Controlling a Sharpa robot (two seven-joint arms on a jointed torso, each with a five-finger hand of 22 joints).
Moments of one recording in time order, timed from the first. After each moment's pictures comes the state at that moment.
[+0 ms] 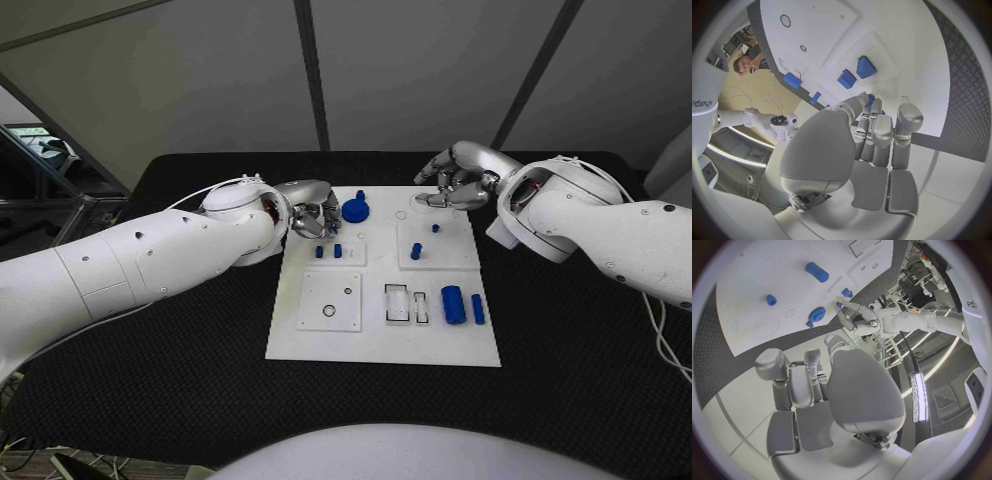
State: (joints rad) left arm 1.13 -0.69 0.08 1.32 -1.45 -0.08 -0.10; left_hand 1.48 -0.12 0.44 0.01 0.12 0.99 0.16 0.26 0.09 0.99 0.09 0.49 0.11 1.33 0.03 1.32 0.94 0.14 1.22 0.13 1.07 1.25; right arm 1.21 -0.77 0.09 1.48 -1.27 -0.23 -0.15; right_hand 1.45 -0.12 0.16 0.28 0.39 0.81 0.18 0.24 0.07 1.05 0.09 1.09 0.88 1.47 0.02 1.35 1.20 0.10 1.25 0.12 1.25 1.02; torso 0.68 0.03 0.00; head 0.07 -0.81
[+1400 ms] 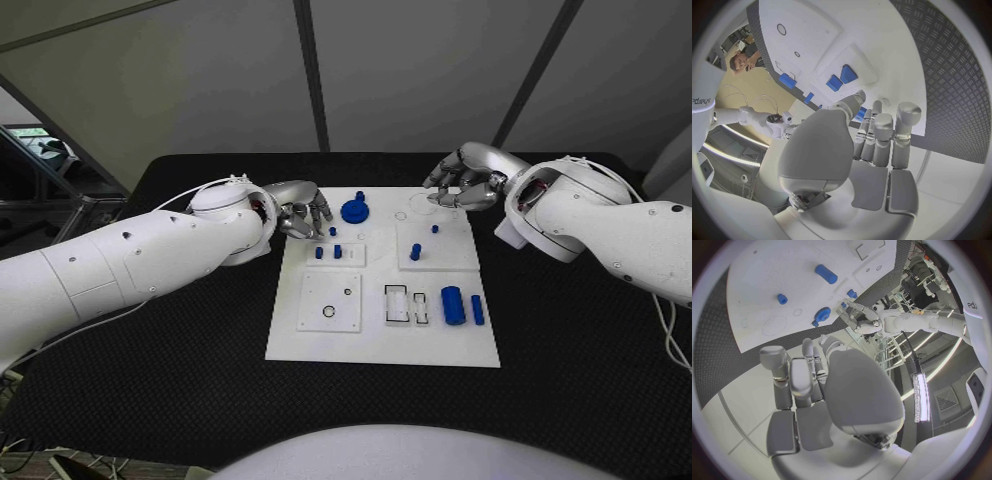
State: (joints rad) left arm 1.13 -0.72 0.08 1.30 -1.43 -0.07 -0.12; left_hand 1.43 -0.16 0.41 0.02 0.12 0.80 0.17 0.13 0.07 0.96 0.11 0.41 0.10 1.30 0.03 1.29 0.84 0.14 1.20 0.14 1.01 1.22; right arm 1.21 -0.79 0.09 1.47 -1.28 -0.22 -0.16; right_hand 1.51 -0.13 0.28 0.25 0.32 0.89 0.17 0.26 0.07 0.94 0.08 0.66 0.47 1.45 0.00 1.25 1.08 0.12 1.22 0.11 1.19 0.95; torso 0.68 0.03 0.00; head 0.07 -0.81
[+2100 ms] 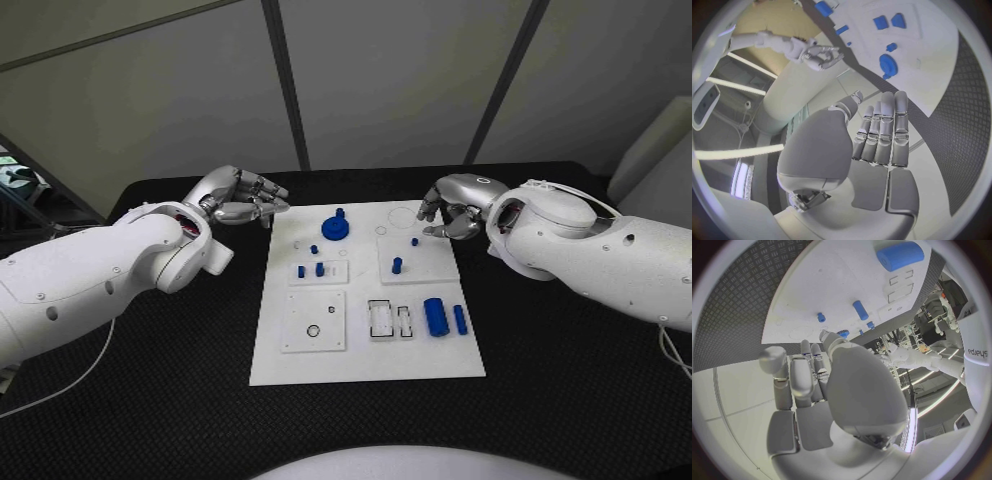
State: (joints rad) left arm 1.13 -0.88 0.09 1.38 -0.67 -0.30 0.18; left_hand 1.40 -0.14 0.37 0.04 0.12 0.92 0.20 0.17 0.07 0.91 0.14 0.40 0.08 1.03 0.06 0.94 0.41 0.20 0.96 0.16 0.59 0.97; right arm 1.18 -0.82 0.08 1.47 -1.62 -0.16 -0.18; right_hand 1.50 -0.17 0.31 0.21 0.24 0.96 0.16 0.19 0.07 1.00 0.10 0.30 0.18 1.46 0.01 1.25 1.09 0.12 1.24 0.10 1.20 0.97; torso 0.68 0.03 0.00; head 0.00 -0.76
